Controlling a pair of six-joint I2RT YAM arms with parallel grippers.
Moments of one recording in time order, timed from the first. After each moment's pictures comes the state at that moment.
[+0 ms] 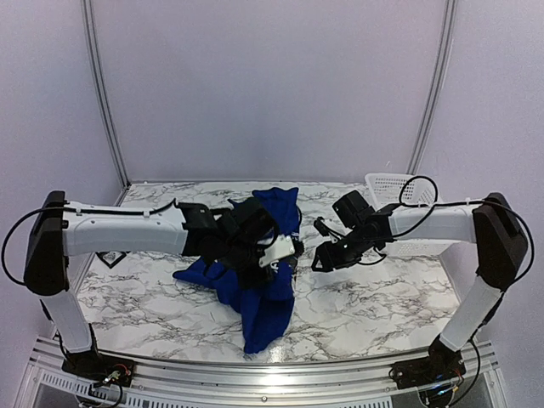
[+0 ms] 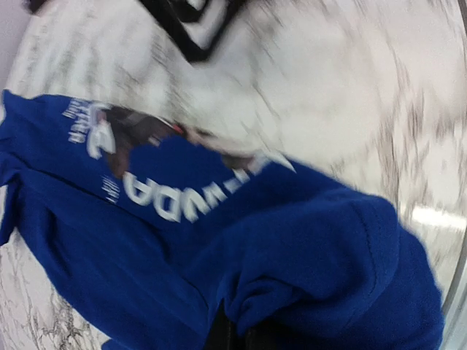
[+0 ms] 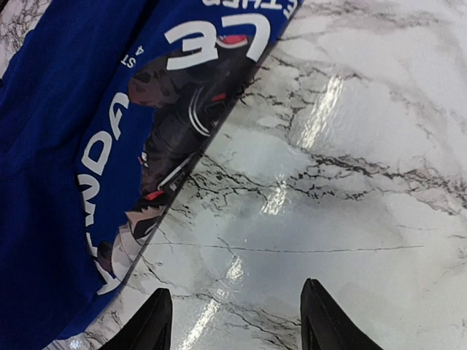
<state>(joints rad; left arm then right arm) -1.10 1.81 1.33 -0.60 -0.09 0.36 0.61 1.70 1.04 -0.45 -0.24 0.25</state>
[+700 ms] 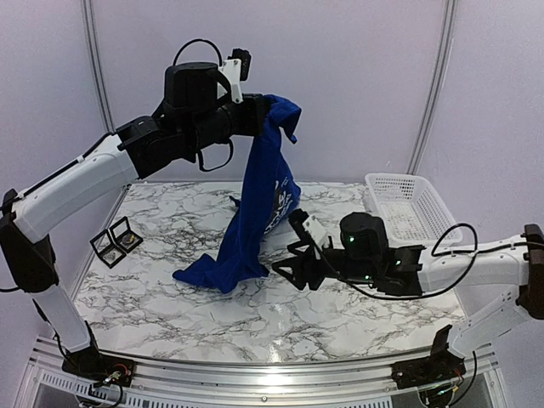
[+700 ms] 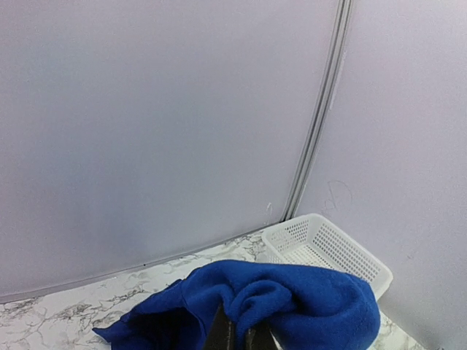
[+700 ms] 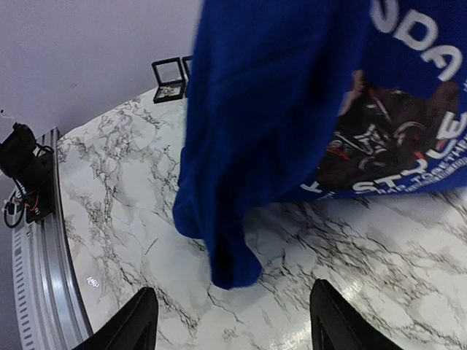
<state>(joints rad) -0.93 1.72 1.91 -0.26 -0.32 -0.21 0.97 1.30 0.75 0.16 -0.05 0.13</state>
